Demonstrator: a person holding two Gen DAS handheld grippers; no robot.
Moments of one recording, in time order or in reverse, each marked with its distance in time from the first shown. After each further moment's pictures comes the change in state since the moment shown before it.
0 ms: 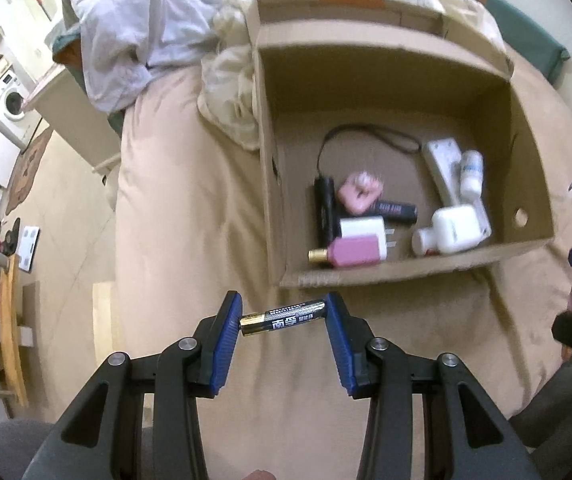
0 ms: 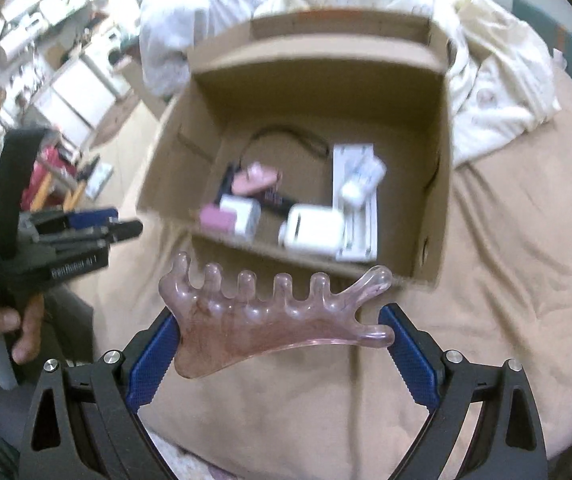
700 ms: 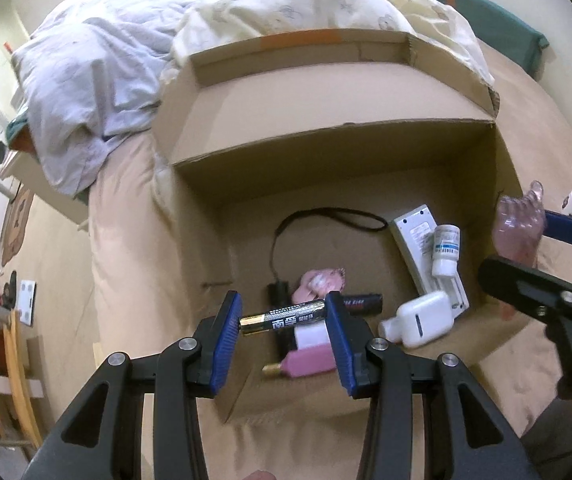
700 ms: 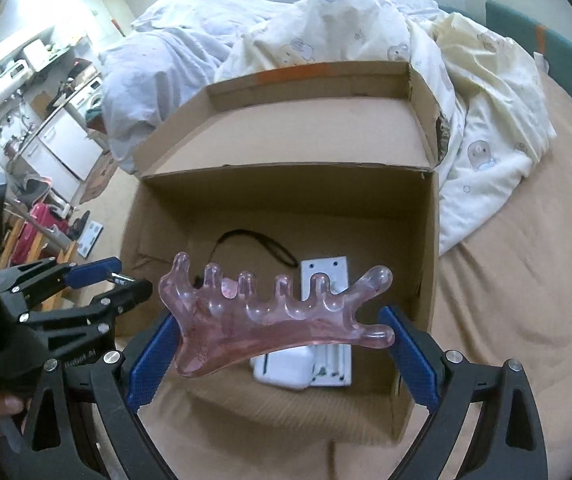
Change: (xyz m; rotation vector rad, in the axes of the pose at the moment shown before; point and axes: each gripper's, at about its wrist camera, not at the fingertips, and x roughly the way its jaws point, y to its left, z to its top) left arm 0.015 -0.053 0.085 0.127 -0.062 -0.011; right arm 0.035 -0.029 0.091 0.087 -0.119 -0.024
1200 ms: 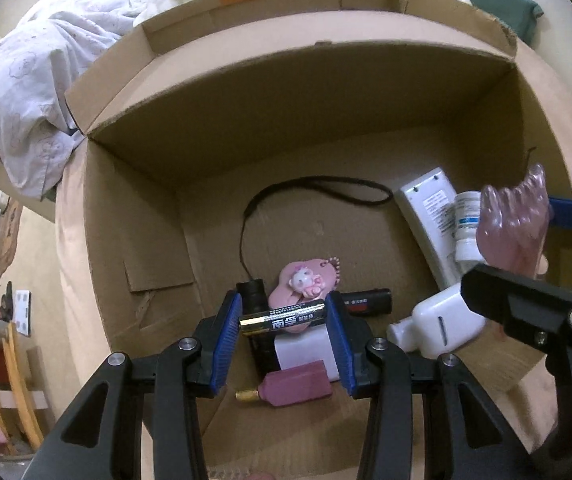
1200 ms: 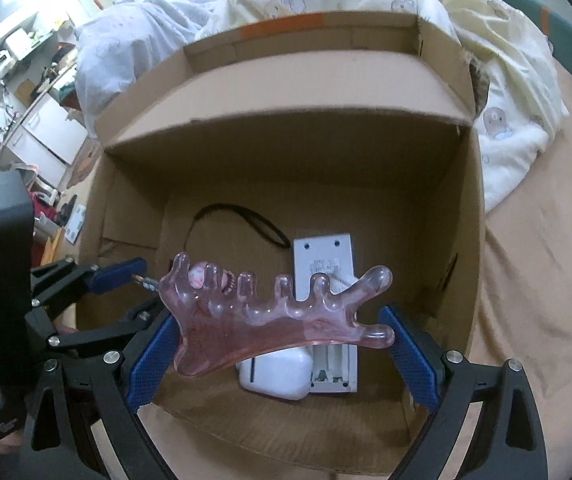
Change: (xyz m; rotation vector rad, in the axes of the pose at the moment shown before) left arm 0.059 -0.016 -0.007 0.056 0.058 -0.004; right arm 0.047 0.000 -0.004 0.016 0.108 -0.035
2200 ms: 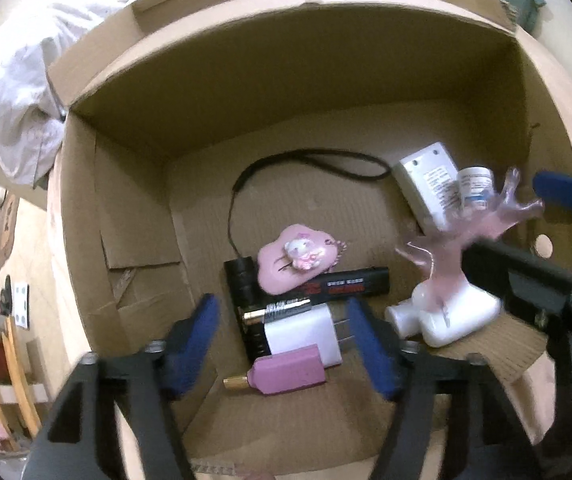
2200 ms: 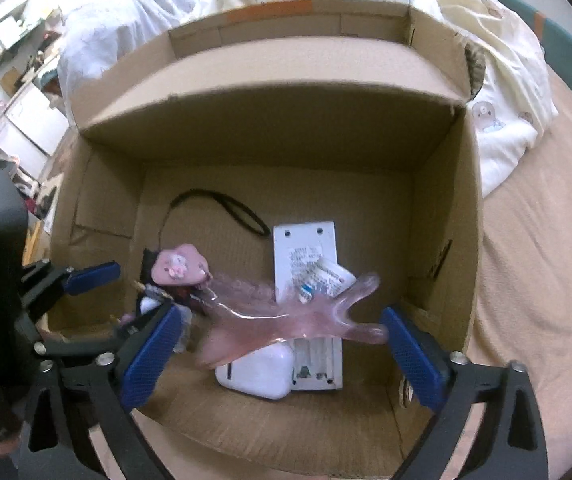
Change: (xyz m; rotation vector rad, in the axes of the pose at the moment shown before) left arm 0.019 -0.002 -0.008 0.017 0.043 -0.005; right arm 0.013 0.000 0.002 -0.007 -0.003 -0.064
